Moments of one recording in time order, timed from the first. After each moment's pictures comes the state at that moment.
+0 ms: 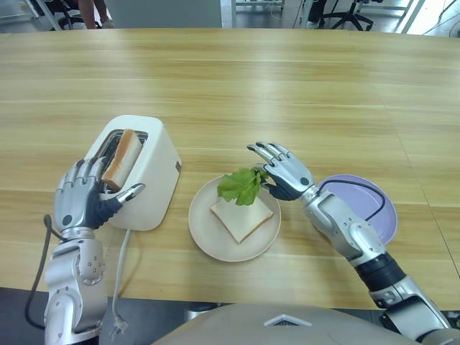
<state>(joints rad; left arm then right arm) 0.39 0.42 0.28 -0.43 0.87 0.14 -0.03 -0.22 -0.38 0.47 0.04 -1.05 -0.25 -0.11</state>
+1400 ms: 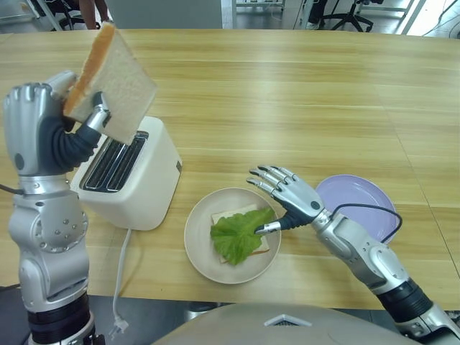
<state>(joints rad) 0.09 0.51 0.39 -0.66 0.54 -0.08 0.02 0.03 -0.54 0.41 -0.24 -0.91 -0.34 -0.10</state>
